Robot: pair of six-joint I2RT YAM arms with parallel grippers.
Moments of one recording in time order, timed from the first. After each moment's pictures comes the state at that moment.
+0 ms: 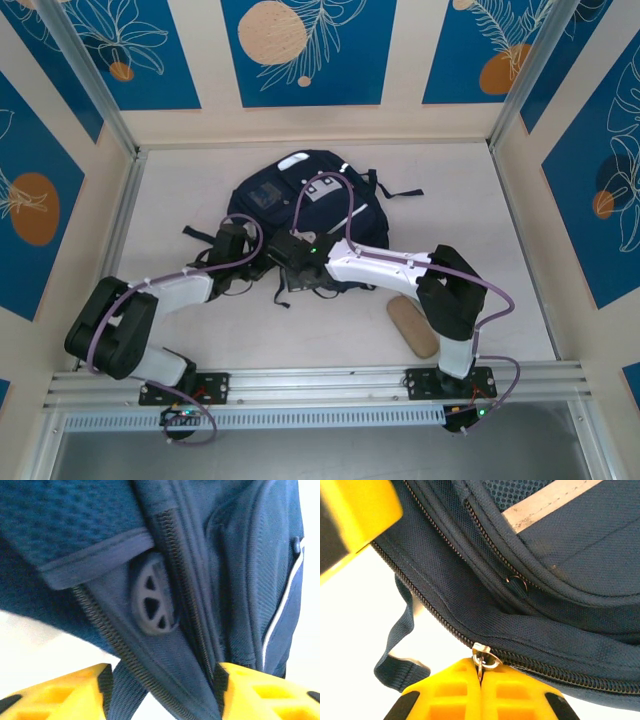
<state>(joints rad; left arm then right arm) -0.44 1.45 0.57 0.18 0.33 -0.99 1.04 1.84 1.38 -0.81 0.23 0.82</state>
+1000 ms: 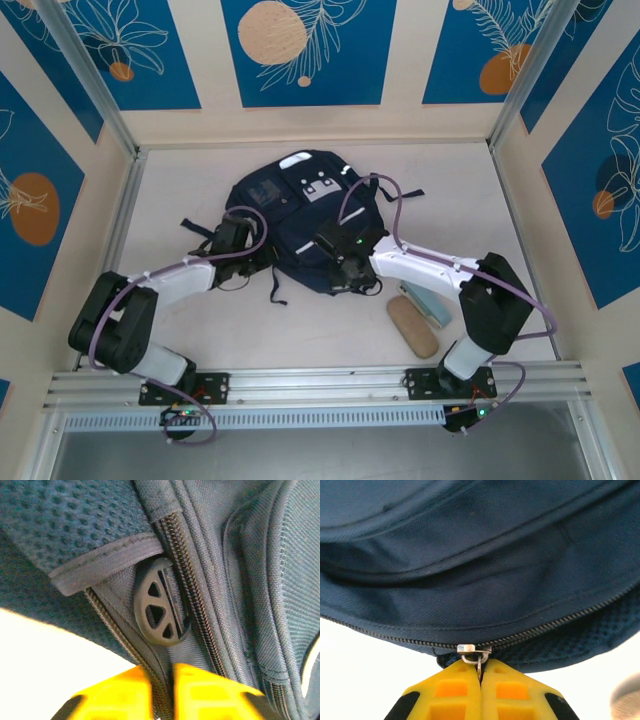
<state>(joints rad) -0.42 1.46 0.69 -0.08 0.19 -0.78 0.86 1.61 1.14 -0.86 0.08 0.70</state>
